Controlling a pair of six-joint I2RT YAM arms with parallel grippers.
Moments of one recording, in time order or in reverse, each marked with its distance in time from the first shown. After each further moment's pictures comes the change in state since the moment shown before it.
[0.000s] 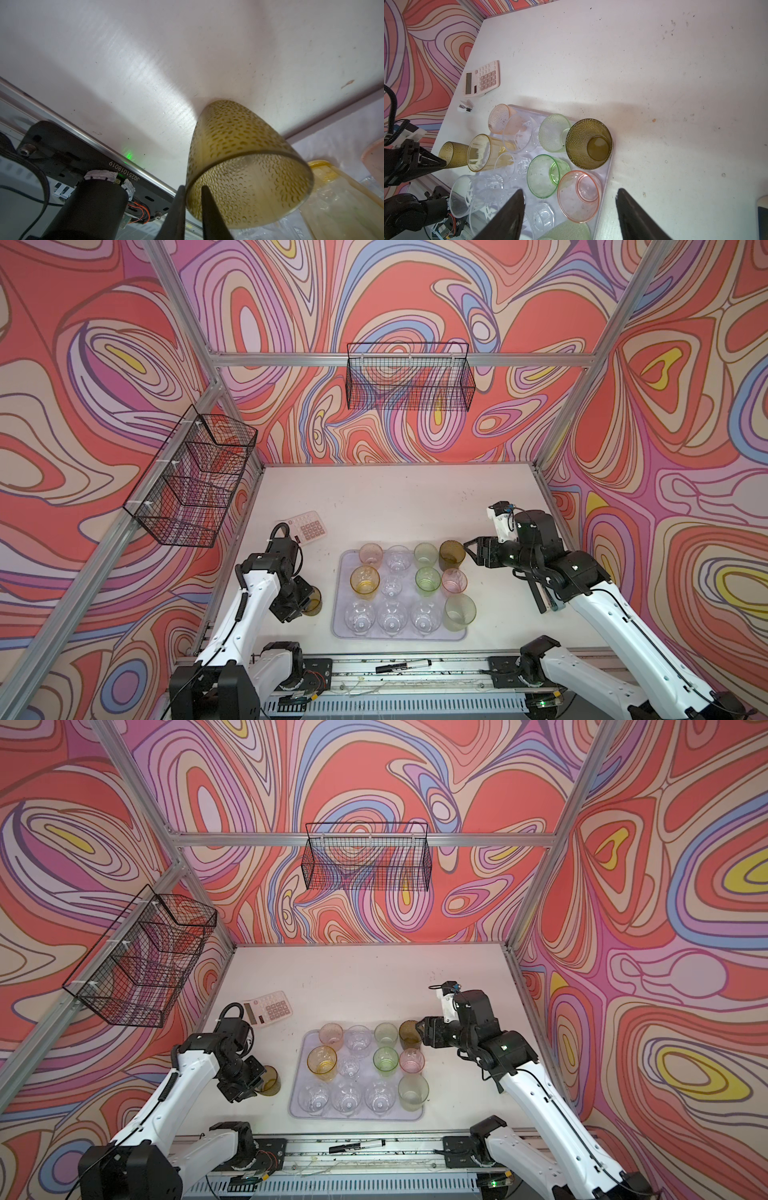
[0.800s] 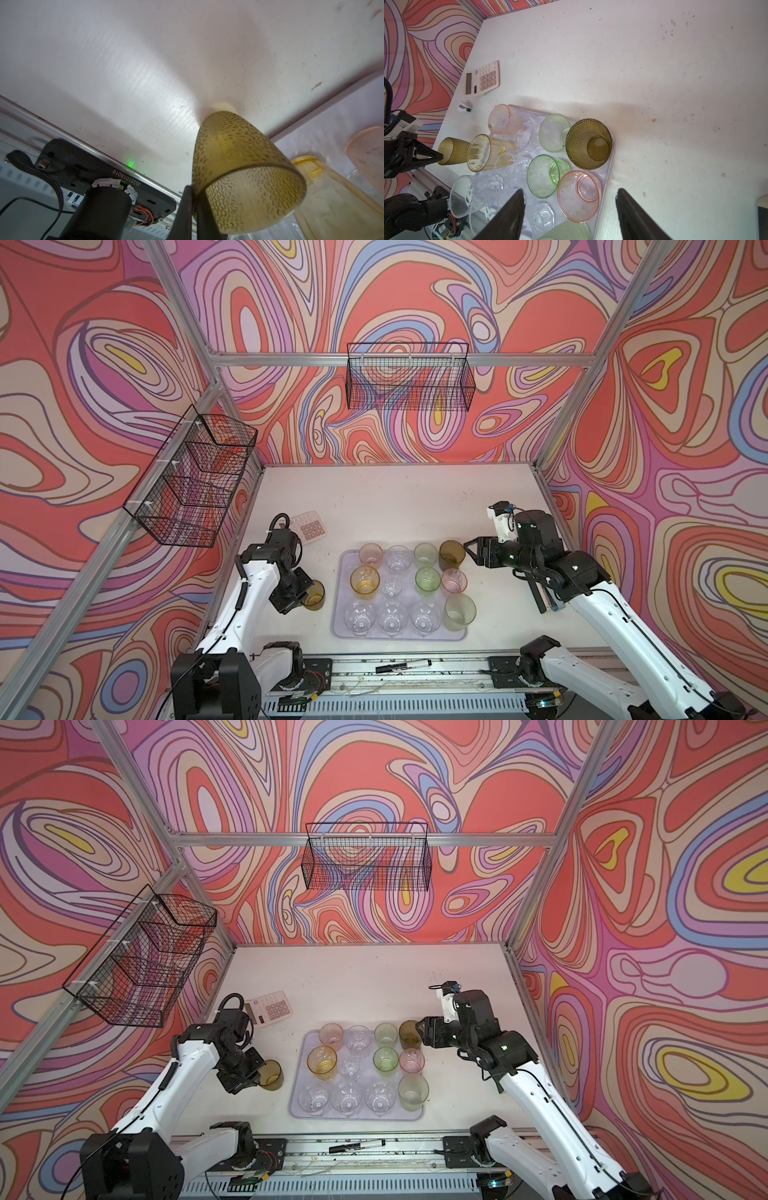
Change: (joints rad) left arm 0.005 0.070 0.091 -0.003 -0.015 0.099; right arm 0.000 0.000 0.000 0.000 0.000 0.000
